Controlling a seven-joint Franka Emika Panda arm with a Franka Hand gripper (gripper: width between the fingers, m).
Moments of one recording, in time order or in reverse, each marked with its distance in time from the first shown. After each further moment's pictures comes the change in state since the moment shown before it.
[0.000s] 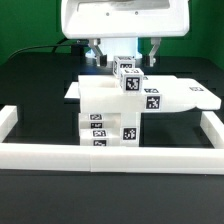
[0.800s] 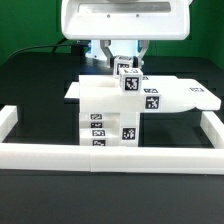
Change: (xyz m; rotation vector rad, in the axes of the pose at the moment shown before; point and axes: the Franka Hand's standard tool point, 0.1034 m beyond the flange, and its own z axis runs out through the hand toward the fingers) arm 0.000 0.000 0.002 -0.012 -0.012 0.200
